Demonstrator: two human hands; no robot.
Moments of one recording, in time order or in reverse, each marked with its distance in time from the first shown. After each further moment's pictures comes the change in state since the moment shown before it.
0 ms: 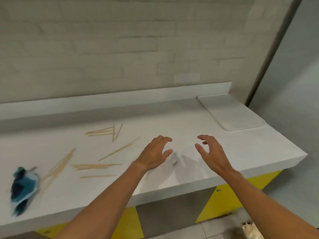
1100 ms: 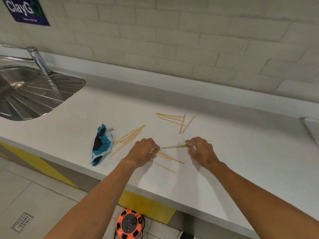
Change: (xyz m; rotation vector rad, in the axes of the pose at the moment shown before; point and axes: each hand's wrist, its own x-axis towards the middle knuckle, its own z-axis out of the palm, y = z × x) left_hand -0.145 -0.195 -0.098 0.186 0.066 -0.565; right_hand 0.097 -0.131 0.249 -0.241 -0.651 -0.342
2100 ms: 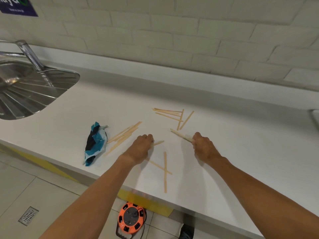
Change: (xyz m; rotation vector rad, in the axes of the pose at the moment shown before) left_hand 0.021 -0.005 0.014 0.025 -0.043 -0.061; right_hand 0.022 0.018 0.002 -0.065 -0.065 0.111
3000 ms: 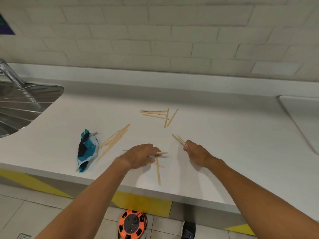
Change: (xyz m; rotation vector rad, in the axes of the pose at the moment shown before) left_hand -0.016 0.027 -0.004 0.029 -0.238 0.303; right_hand -0.059 0.015 0.003 0.221 -0.170 0.101
